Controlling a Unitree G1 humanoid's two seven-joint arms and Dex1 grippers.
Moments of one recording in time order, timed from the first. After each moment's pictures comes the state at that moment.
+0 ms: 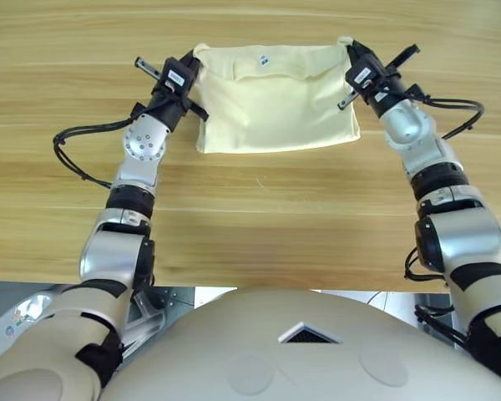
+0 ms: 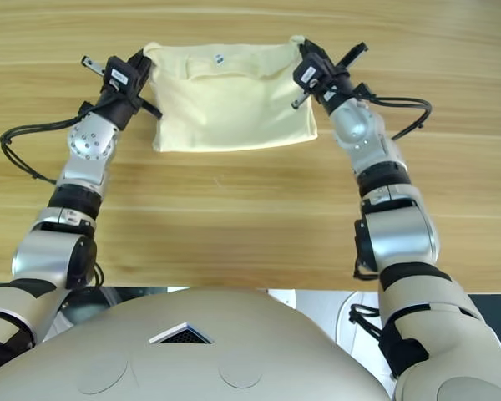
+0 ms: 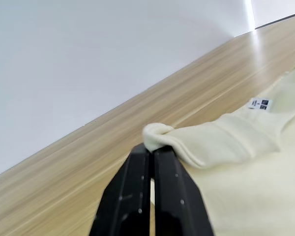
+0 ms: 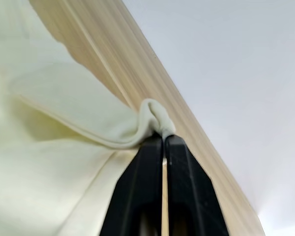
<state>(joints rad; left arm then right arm) -0.50 0.30 -0.10 0.91 0.12 -0.61 -0.24 -0.65 -0.40 0.23 1.09 -0.47 -0.63 -0.03</state>
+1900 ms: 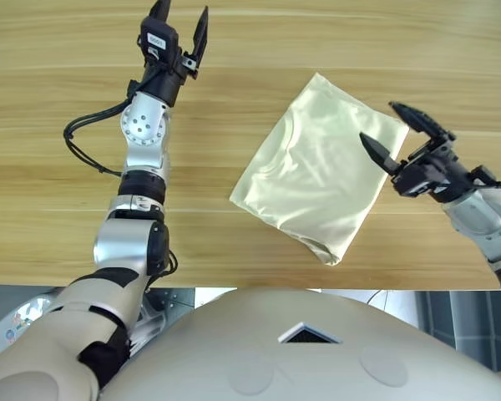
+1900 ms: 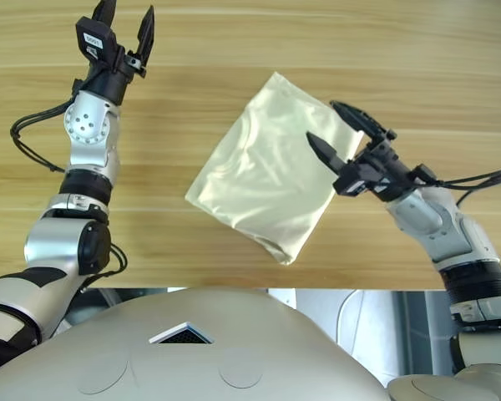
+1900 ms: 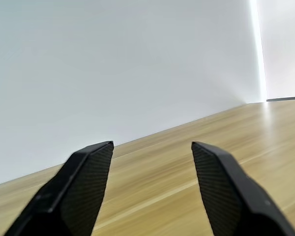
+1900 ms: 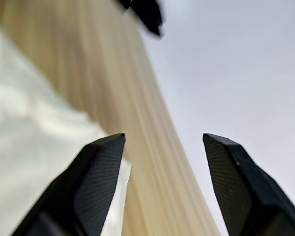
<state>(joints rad) -0.55 0.22 0.02 0.88 0.01 -0.70 -0.34 0.08 -0.89 0.23 0.06 -0.04 -0.92 0.00</state>
